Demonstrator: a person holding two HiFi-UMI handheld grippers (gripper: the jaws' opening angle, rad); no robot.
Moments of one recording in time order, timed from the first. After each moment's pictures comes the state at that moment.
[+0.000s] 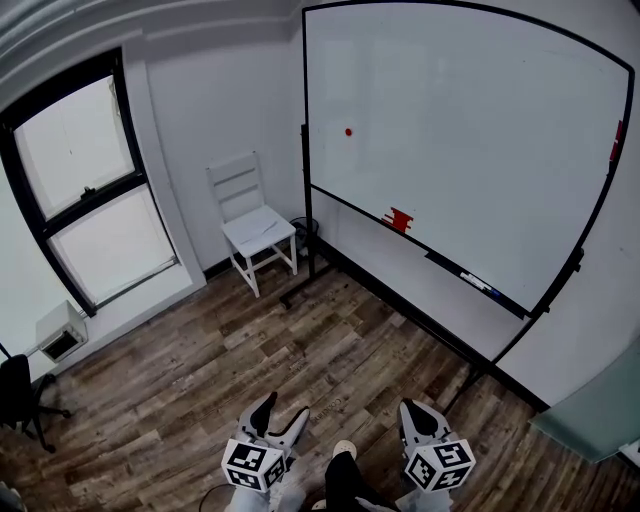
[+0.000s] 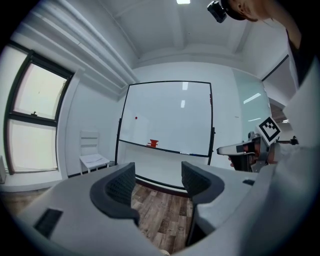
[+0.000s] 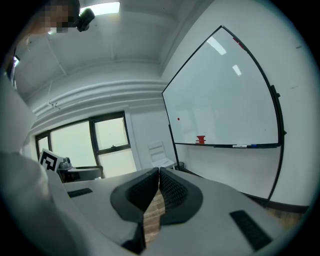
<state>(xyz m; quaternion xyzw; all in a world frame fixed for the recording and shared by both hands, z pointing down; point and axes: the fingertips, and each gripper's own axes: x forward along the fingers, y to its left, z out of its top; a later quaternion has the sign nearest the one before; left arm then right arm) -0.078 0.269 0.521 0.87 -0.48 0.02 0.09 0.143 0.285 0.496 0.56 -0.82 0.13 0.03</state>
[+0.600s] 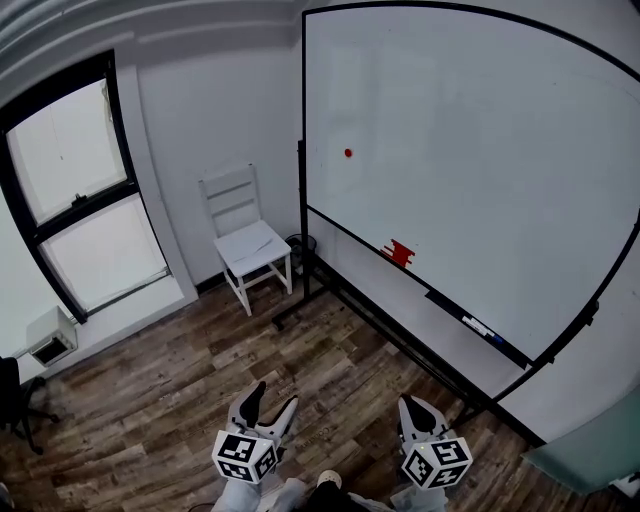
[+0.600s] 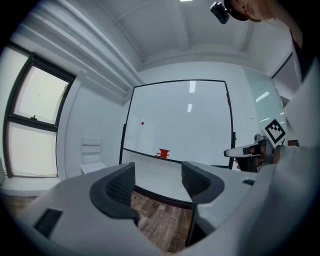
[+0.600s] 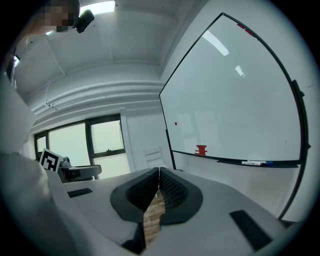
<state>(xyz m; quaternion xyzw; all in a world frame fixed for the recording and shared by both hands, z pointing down) -0.058 0.111 0.489 0.85 -0.52 0.00 0.07 0.182 0.128 0.466 0.55 -0.83 0.11 0.02</state>
